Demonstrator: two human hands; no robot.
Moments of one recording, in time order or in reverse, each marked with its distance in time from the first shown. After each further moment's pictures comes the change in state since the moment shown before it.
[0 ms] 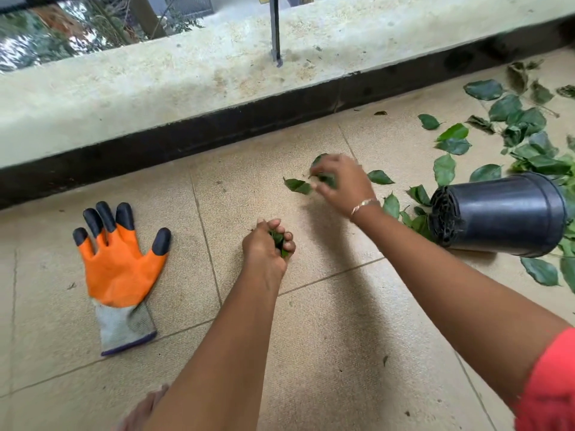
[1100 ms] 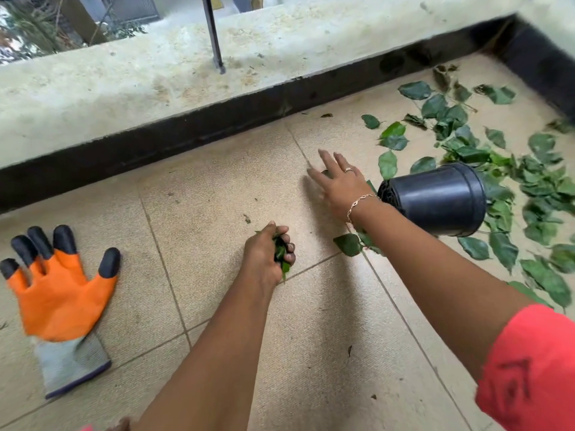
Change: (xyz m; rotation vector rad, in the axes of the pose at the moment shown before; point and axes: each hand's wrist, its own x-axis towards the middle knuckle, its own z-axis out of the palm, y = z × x) left_hand -0.039 -0.040 0.039 0.333 -0.235 0.000; right_hand -0.017 0.058 -0.043 -0.629 -0.267 0.066
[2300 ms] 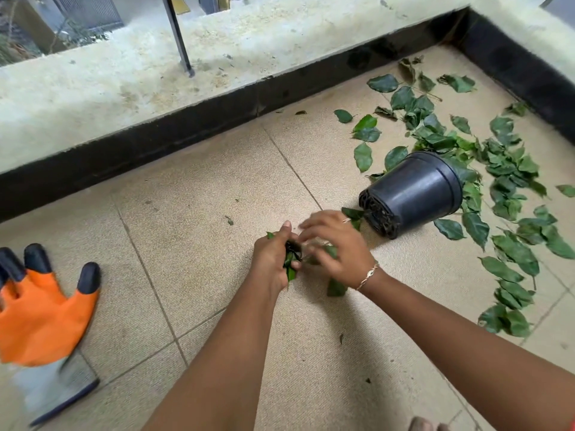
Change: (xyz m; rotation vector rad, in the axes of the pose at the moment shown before) left_hand -0.016 -0.021 0.020 0.214 -0.093 0.006; right_hand -0.103 -0.025 0.040 0.589 0.461 -0.166
